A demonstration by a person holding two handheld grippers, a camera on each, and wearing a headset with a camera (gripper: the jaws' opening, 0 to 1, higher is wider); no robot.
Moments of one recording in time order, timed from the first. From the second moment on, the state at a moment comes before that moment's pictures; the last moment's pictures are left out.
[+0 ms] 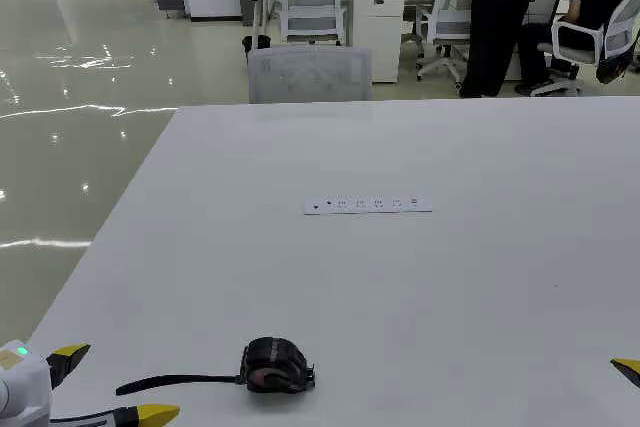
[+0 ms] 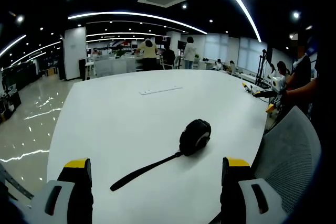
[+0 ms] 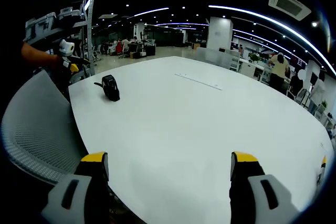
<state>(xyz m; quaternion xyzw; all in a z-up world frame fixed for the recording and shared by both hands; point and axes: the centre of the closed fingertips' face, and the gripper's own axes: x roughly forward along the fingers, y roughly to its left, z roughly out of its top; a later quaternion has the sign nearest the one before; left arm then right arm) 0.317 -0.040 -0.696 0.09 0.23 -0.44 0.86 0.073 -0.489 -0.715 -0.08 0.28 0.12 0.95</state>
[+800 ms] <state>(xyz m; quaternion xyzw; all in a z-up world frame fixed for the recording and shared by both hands) 0.320 -0.034 -0.697 0.09 0.23 -0.43 0.87 0.068 -0.493 -0.718 -0.08 0.28 0.12 0.95</state>
